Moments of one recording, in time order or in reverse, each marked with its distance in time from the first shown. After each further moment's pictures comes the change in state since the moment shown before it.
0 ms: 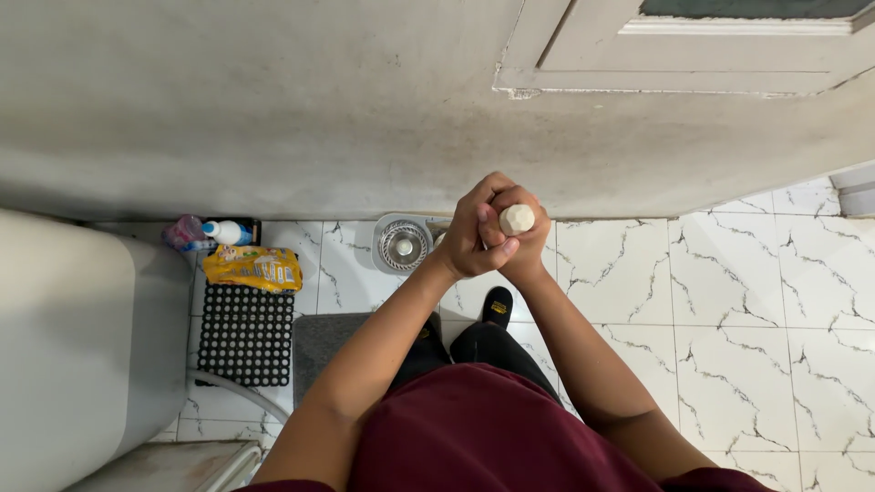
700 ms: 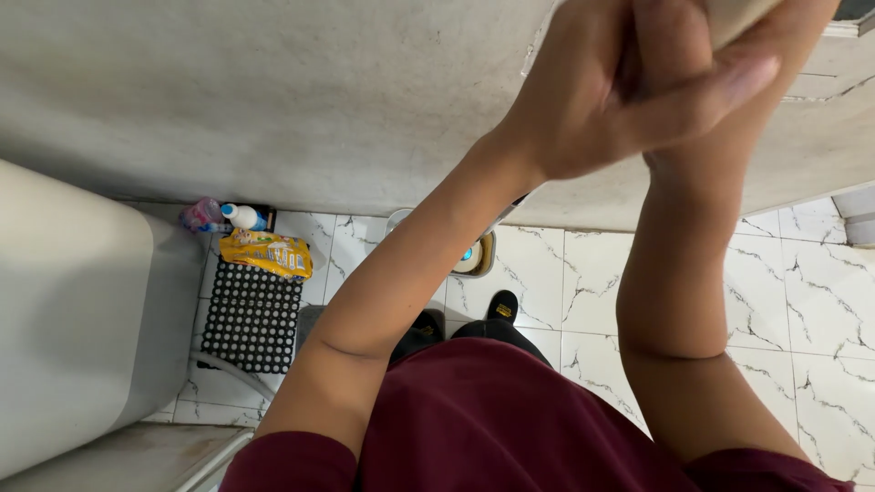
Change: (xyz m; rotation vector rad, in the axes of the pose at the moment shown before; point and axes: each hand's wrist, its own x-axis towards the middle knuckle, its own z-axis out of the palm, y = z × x) left_hand 0.114 0.167 0.038 0.166 -0.008 0.169; right_hand 0.126 -0.181 -0.042 -0.198 0.083 -0.325
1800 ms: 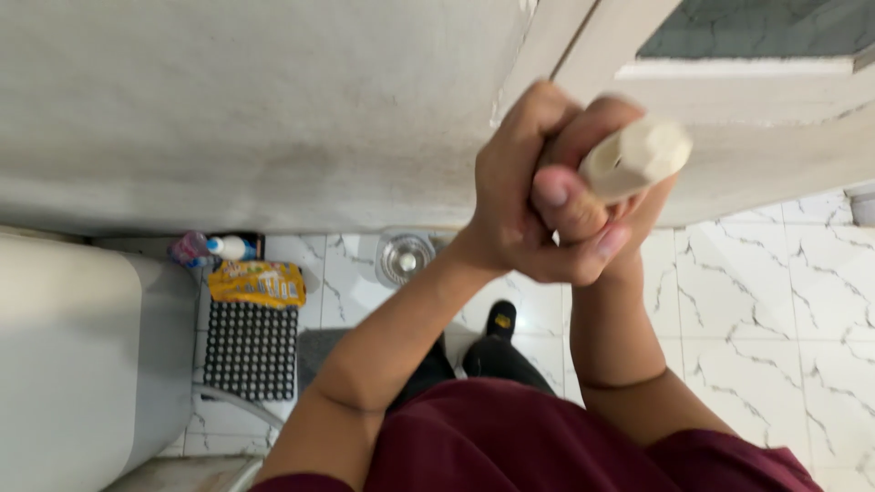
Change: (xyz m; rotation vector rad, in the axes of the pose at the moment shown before) left_hand 0.005 -0.061 -0.003 -0.017 0.203 0.284; right_hand -0.002 0.048 0.031 0.289 -0.082 0.120
